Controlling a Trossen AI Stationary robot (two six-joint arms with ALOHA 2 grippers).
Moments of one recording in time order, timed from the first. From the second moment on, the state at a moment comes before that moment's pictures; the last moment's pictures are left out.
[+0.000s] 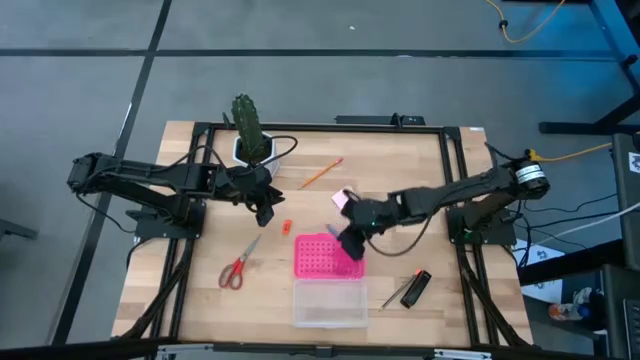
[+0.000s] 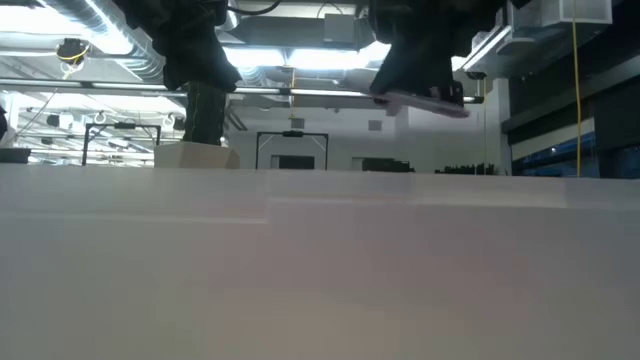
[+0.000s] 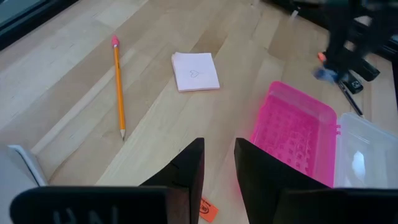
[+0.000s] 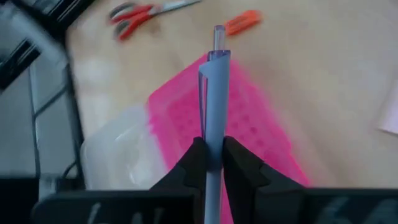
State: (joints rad) left arm -0.01 1.05 0.81 -0.43 -0.20 -0.49; right arm 0.21 1.55 1.07 -0.31 -0.03 0.75
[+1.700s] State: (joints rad) left arm -0.01 1.05 0.81 -0.40 -0.20 -0.49; right arm 0.59 1.57 1.07 -0.67 -0.15 0.55
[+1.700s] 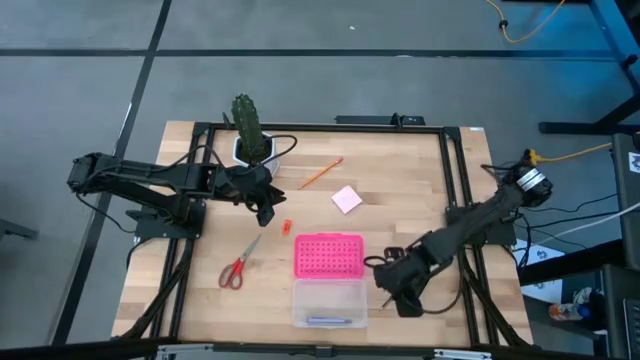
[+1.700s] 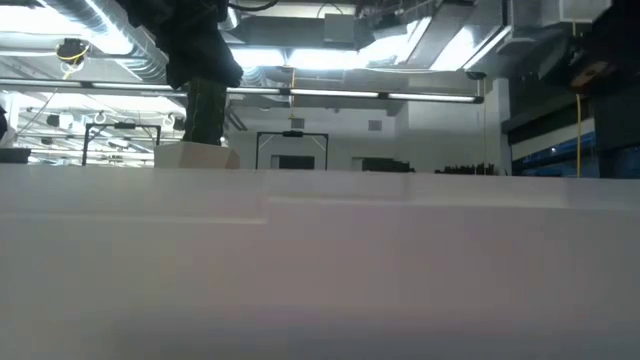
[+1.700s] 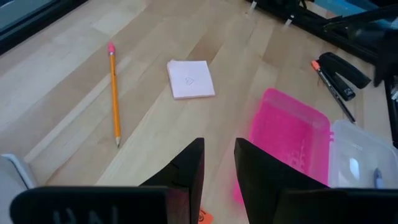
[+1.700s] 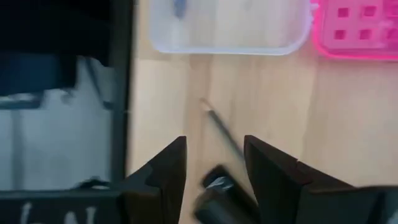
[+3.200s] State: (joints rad) left arm -0.01 1.05 0.81 -0.40 -0.23 -0.49; right arm 0.55 1.88 1.19 -0.98 -0.05 0.76
